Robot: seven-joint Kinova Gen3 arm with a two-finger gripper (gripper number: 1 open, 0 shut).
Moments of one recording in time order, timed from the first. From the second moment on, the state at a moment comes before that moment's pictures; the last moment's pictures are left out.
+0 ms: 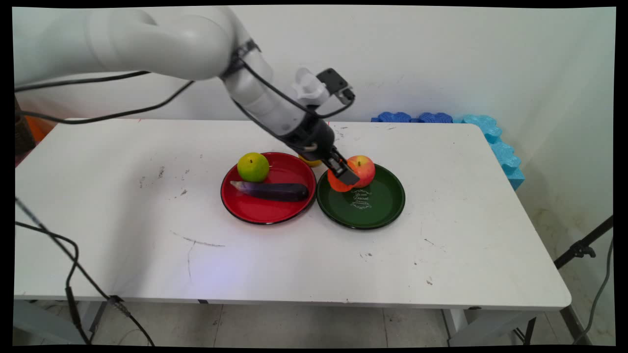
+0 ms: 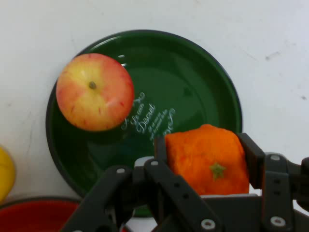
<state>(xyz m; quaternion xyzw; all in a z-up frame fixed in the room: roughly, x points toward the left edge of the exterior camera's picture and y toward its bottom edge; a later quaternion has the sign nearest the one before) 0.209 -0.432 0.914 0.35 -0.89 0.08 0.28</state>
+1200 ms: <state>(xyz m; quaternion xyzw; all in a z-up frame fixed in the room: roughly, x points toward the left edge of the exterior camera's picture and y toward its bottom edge) 0.272 -0.359 0.846 0.22 -0.94 0.07 0.25</state>
